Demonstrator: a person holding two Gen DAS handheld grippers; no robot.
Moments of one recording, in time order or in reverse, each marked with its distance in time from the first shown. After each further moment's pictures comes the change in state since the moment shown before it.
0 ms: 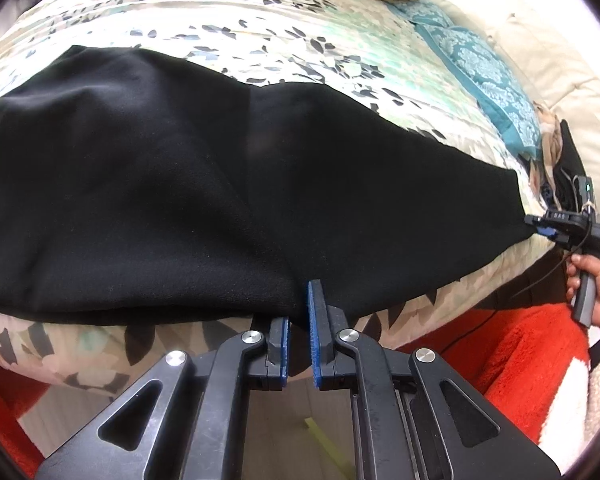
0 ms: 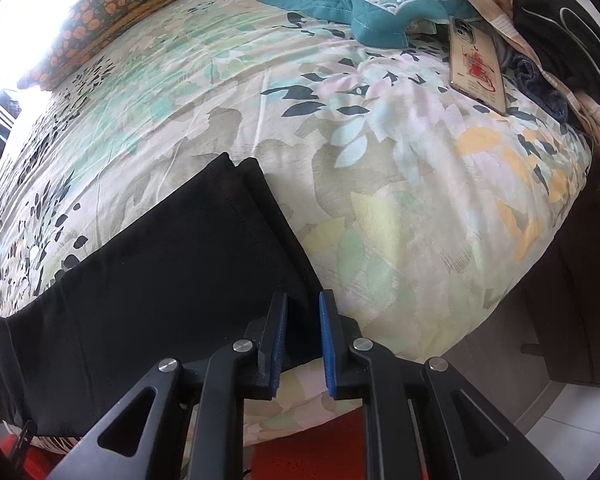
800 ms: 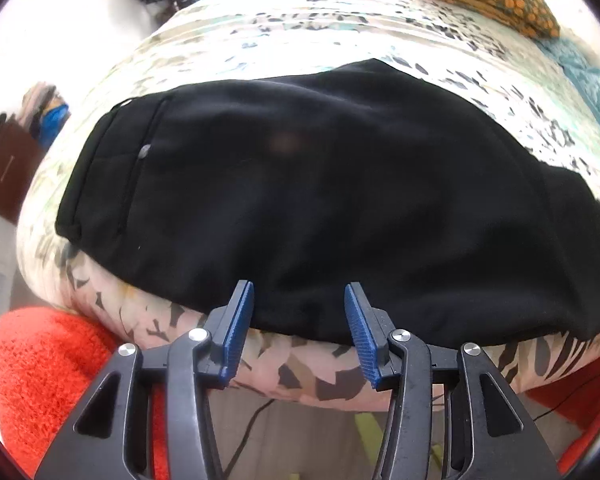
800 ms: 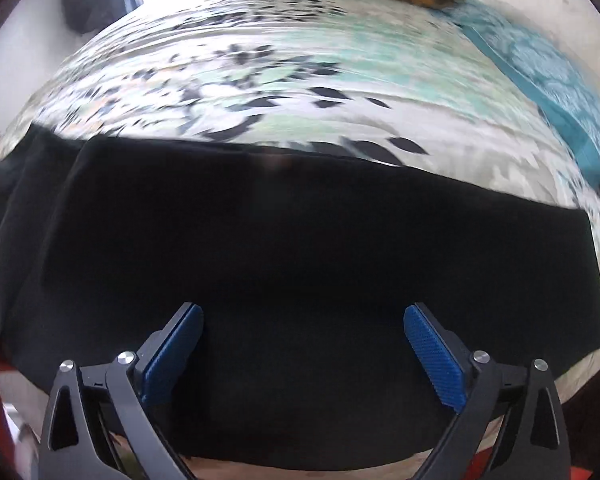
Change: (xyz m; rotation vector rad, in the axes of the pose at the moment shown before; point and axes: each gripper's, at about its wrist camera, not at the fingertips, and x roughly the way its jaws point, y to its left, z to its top) left arm -0.074 0.185 0.004 -0.207 -0.108 0.483; right arm 0.020 0.246 -0.114 -0.497 -0.088 0.099
